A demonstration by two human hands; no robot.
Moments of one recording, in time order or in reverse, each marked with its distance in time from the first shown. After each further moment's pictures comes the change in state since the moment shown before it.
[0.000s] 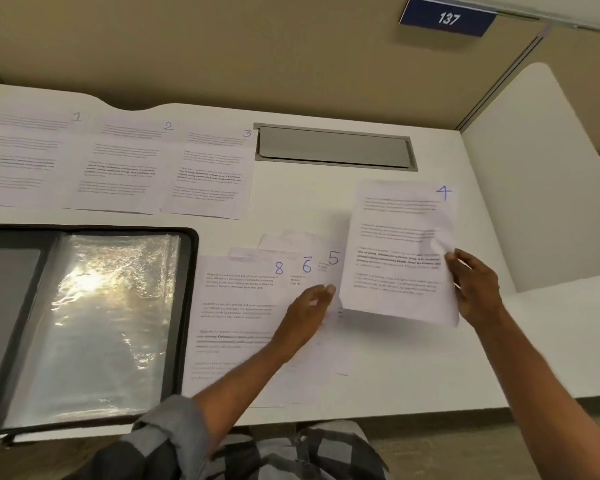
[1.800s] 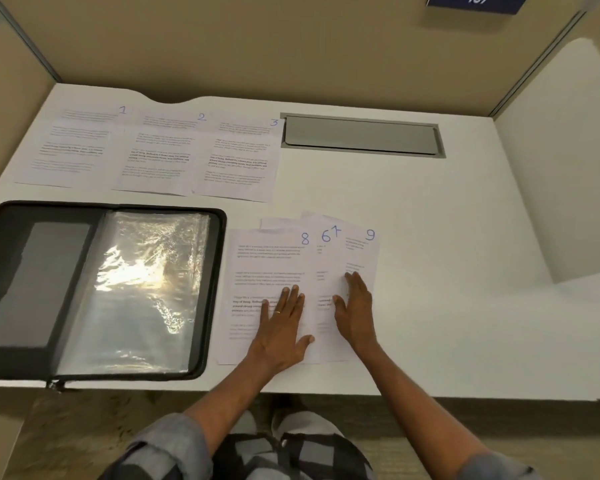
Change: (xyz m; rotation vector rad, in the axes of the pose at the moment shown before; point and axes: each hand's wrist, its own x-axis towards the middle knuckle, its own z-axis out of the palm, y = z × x) left_hand -0.037 -0.107 -0.052 1.296 0.048 0.155; right_hand -0.108 0.182 0.142 -0.758 -0.345 -0.371
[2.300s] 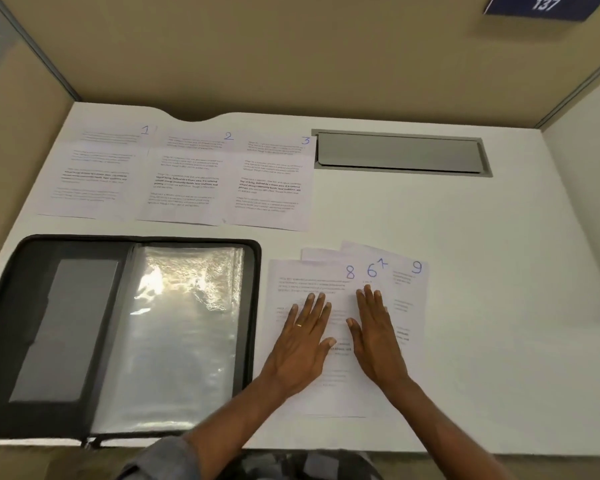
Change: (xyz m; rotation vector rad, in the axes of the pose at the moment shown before) left_hand 0.033 -0.075 -0.027 -0.141 0.296 0.224; right_hand 0.023 -0.042 0.036 -0.296 -0.035 -0.249
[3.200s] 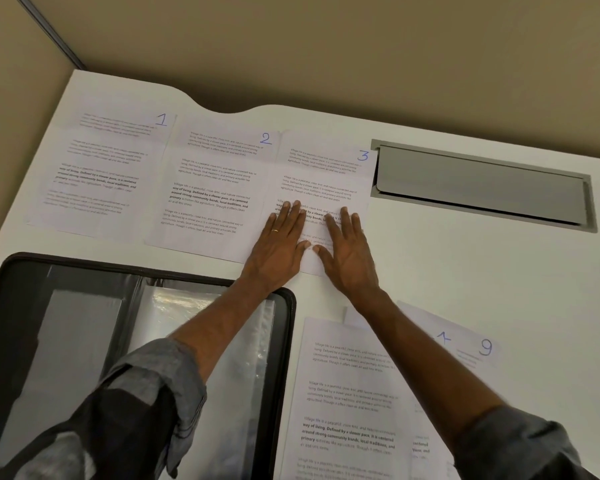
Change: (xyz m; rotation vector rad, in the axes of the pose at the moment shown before) left_hand 0.206 -0.222 -0.107 0.144 0.122 -0.155; right_hand 0.299 -0.125 0.041 -0.089 -0.145 -0.113
